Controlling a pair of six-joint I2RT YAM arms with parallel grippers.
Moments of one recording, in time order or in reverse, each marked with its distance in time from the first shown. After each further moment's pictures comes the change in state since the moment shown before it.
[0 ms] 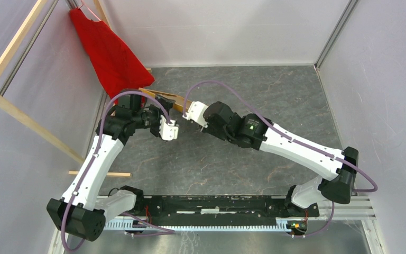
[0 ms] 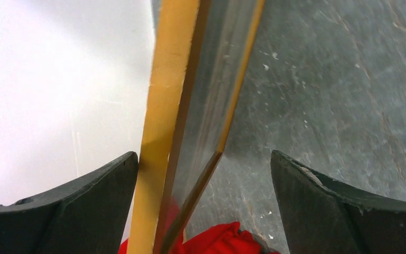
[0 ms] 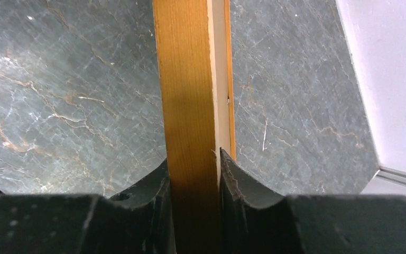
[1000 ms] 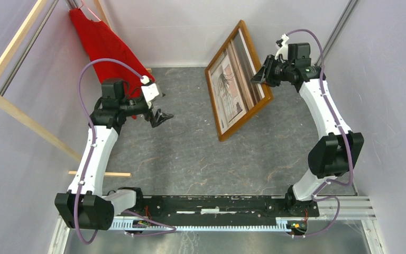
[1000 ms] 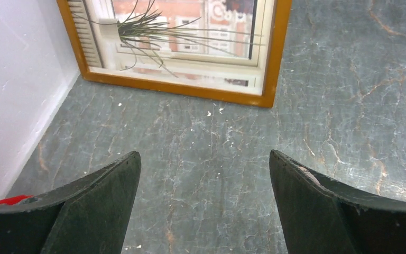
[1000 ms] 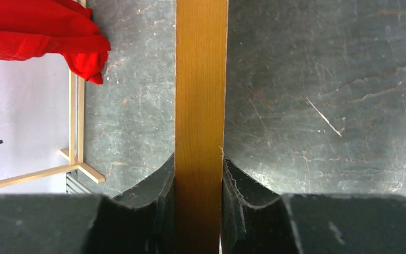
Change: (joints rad) left arm 0.225 0.094 0.029 0.169 0.320 -0.780; right arm -0.951 0.208 0.153 0.142 -0.881 0.695
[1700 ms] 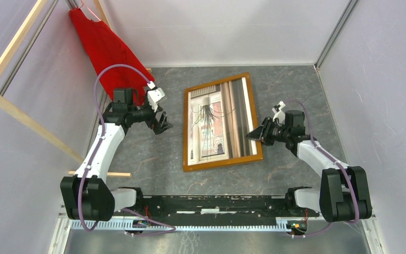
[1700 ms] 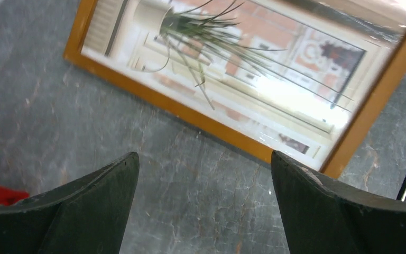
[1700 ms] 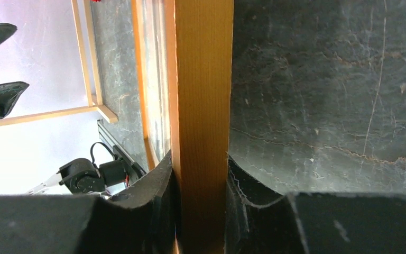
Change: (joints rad) left arm 0.001 0.068 -0.146 0.031 -0.188 -0.134; right arm -0.005 -0.423 -1.090 0.621 -0.202 0.215
